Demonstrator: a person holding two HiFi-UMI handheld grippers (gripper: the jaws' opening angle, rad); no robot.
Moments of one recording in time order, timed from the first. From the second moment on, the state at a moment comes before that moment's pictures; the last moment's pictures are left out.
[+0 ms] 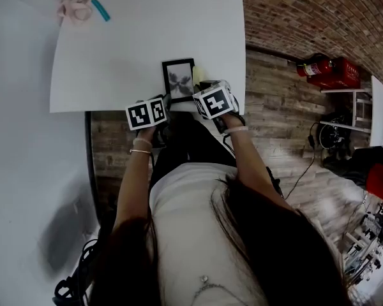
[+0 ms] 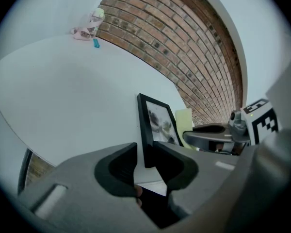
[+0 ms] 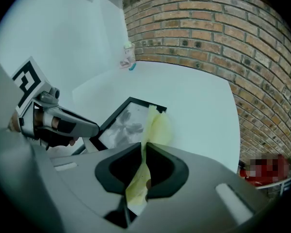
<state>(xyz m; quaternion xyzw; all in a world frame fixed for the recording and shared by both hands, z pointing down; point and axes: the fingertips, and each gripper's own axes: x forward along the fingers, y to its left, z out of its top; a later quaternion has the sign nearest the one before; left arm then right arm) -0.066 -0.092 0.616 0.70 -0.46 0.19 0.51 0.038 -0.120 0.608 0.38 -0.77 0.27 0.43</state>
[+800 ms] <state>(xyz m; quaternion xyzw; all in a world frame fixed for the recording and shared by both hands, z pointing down) -0.064 -0.093 0.615 0.71 -0.46 0.19 0.51 0.042 -0.099 0.609 0.38 -0.77 0.27 0.44</state>
